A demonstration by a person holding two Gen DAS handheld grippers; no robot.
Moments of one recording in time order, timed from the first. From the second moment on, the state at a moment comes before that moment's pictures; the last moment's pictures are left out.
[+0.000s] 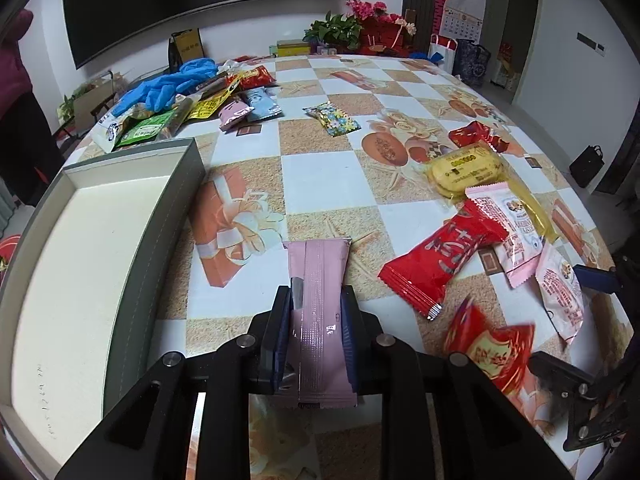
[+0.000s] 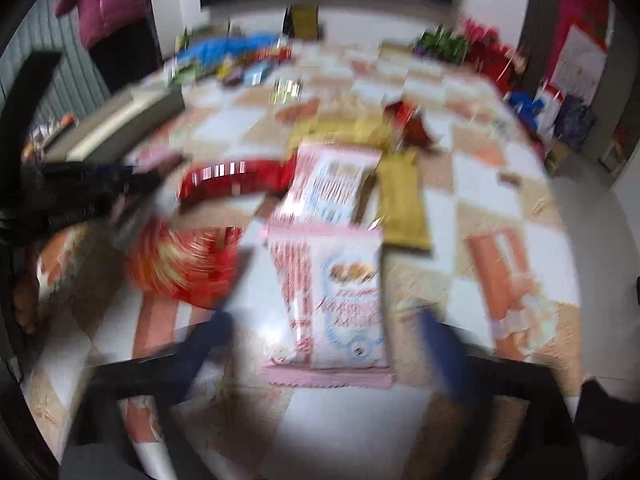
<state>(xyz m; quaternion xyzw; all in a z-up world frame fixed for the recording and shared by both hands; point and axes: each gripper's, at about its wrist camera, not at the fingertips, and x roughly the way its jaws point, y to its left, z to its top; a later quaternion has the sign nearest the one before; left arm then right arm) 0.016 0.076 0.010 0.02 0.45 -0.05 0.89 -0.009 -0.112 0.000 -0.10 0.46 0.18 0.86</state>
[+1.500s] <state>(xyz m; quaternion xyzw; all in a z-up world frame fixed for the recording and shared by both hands) -0.040 0.157 0.073 -0.03 0.40 0.08 0.91 -0.014 -0.004 0.073 0.04 0.41 0.26 0.87</state>
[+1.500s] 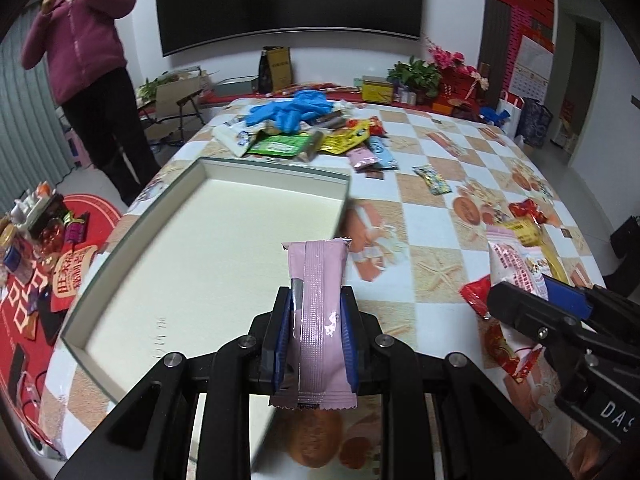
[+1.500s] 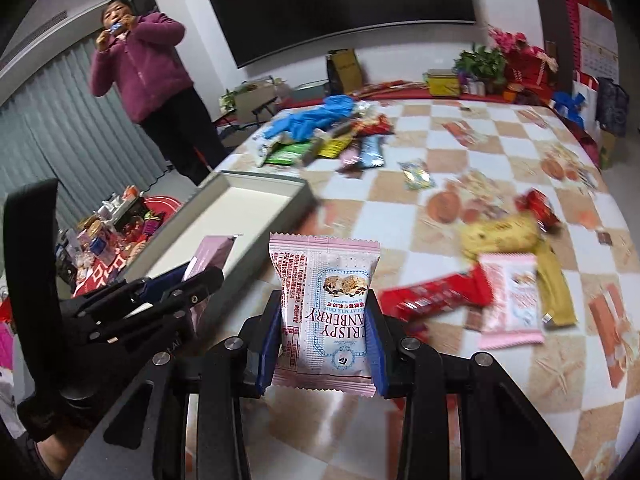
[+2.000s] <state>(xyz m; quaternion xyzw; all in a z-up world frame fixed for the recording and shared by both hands) -0.050 0.189 0.060 -0.05 0.41 0.10 0.90 -0.005 0.076 0.064 0.02 0.40 0.29 0.87</state>
